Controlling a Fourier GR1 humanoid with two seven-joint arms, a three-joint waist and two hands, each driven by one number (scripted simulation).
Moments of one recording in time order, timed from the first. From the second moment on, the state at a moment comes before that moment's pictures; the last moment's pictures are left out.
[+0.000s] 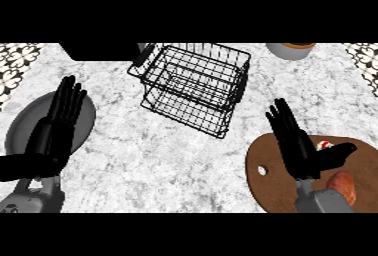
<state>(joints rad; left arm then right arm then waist) -0.11 0.27 -0.06 -1.67 0.16 0.15 -0.04 -0.12 -0.24 0.23 -1.40 -0.48 -0.14 -0.14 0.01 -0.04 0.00</state>
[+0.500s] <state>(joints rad) -0.10 0.24 -0.16 -1.49 0.14 0.04 -0.05 -0.34 -0.35 0.13 -1.23 -0.33 -0.31 -0.02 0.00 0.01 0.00</state>
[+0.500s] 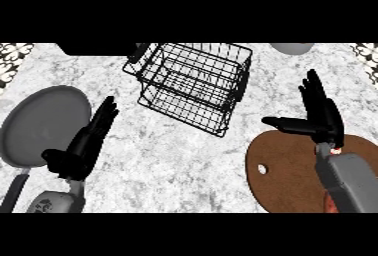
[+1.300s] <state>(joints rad) -0.09 0.22 -0.16 -1.38 0.13 -0.01 -0.10 -0.39 -0.81 0.29 -1.42 0.01 -0.16 0.34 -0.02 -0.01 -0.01</state>
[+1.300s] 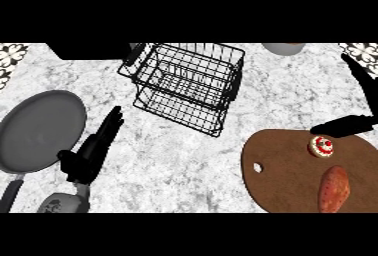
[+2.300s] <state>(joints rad) -0.12 0.19 -0.14 -1.34 0.11 -0.03 -0.10 -0.47 -0.96 0.43 -1.85 0.05 0.26 1.06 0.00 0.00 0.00</state>
